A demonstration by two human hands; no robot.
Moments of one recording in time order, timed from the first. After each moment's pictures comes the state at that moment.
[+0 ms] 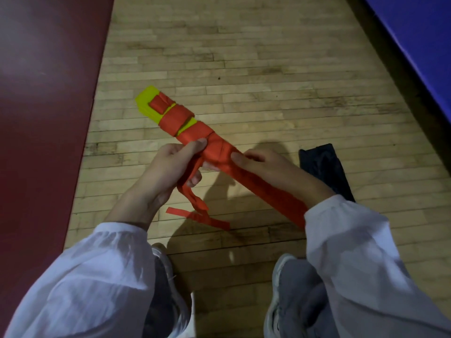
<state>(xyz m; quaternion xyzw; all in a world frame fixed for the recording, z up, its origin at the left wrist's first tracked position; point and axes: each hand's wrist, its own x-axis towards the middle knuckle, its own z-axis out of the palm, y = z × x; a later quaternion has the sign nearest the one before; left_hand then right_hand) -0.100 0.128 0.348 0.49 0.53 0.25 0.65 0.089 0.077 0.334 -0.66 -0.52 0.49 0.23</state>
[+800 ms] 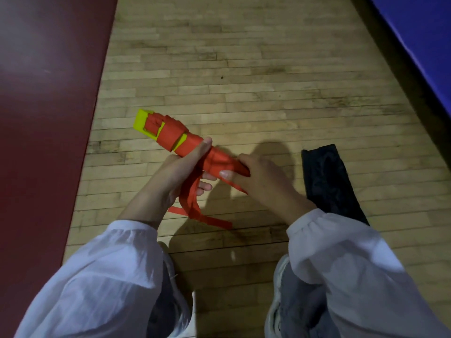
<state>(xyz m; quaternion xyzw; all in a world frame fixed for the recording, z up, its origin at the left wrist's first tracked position) -0.099 0.129 0.339 0.41 0.59 0.18 0.67 0.061 0.071 0.315 -0.69 -0.62 0.31 0.19</state>
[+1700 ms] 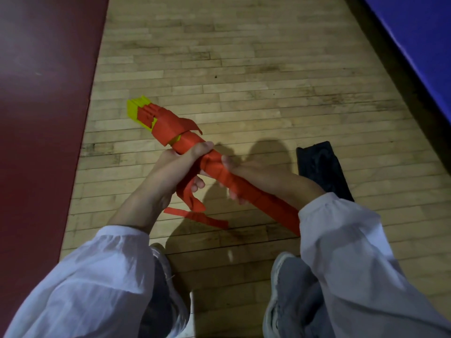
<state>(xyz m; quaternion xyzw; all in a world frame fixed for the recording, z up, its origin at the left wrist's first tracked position) -0.093 0.123 0.348 0.46 0.57 0.21 0.64 0.078 0.076 0.330 -0.59 -0.49 0.63 0.15</state>
